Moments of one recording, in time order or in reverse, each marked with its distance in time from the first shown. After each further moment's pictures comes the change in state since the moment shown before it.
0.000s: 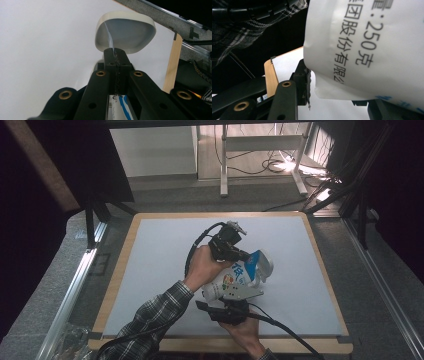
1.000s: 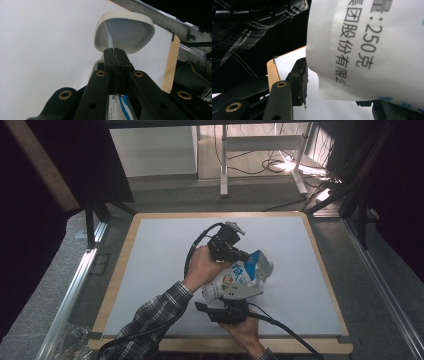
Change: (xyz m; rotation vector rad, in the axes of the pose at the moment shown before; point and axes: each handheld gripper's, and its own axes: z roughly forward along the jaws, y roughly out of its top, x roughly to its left) left arm 0.002 -0.003 0.000 -0.015 -0.015 -0.006; right arm -0.001 -0.001 0.001 0.003 0.021 0.009
